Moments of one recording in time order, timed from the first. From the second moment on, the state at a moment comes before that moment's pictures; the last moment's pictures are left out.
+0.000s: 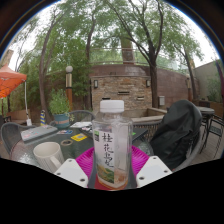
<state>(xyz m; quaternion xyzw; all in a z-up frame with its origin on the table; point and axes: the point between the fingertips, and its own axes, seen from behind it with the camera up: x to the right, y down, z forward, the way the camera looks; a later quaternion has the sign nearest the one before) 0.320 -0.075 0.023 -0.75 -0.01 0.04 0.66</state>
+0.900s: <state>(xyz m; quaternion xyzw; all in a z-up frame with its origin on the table) 0.313 -0.165 0.037 -0.78 -0.01 -0.01 0.62</state>
